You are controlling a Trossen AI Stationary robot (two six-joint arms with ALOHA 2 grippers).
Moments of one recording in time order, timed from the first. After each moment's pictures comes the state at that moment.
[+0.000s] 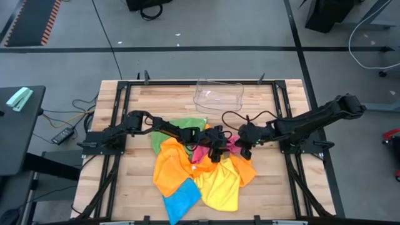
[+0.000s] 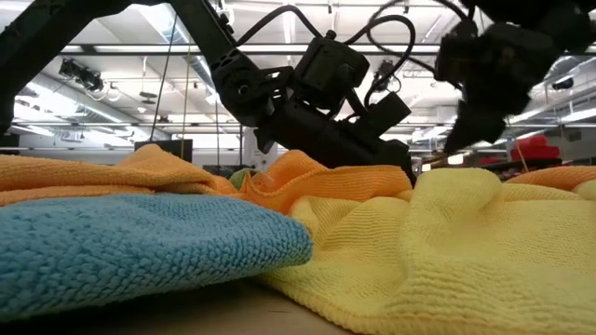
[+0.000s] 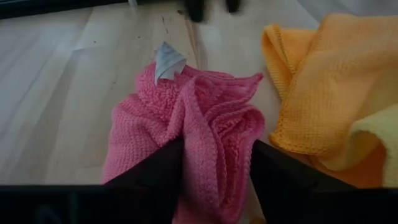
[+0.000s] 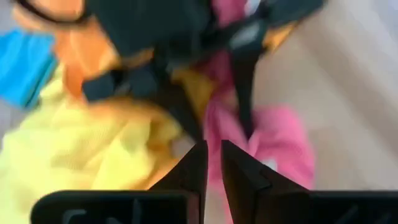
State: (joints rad) left arm -0.03 2.29 1.34 0.48 0.01 0.12; right arm 0.19 1.11 0.55 -0.26 0.19 0.58
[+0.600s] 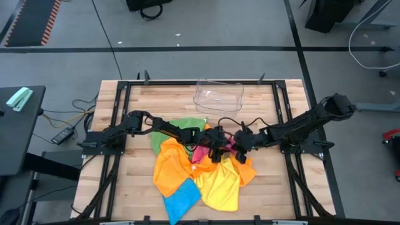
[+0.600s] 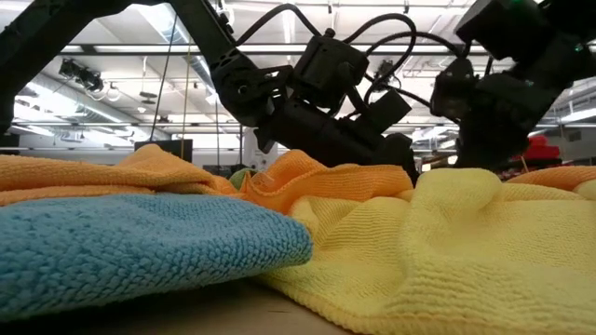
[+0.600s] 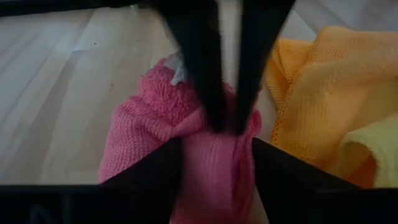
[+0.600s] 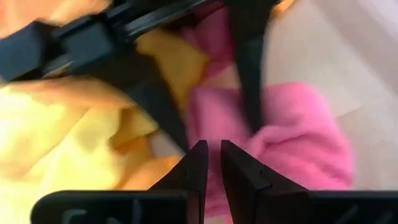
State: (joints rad) left arm -0.03 2.29 1.34 0.50 0.01 0.07; right arm 0.24 1.31 0.47 -0.05 0.19 0.62
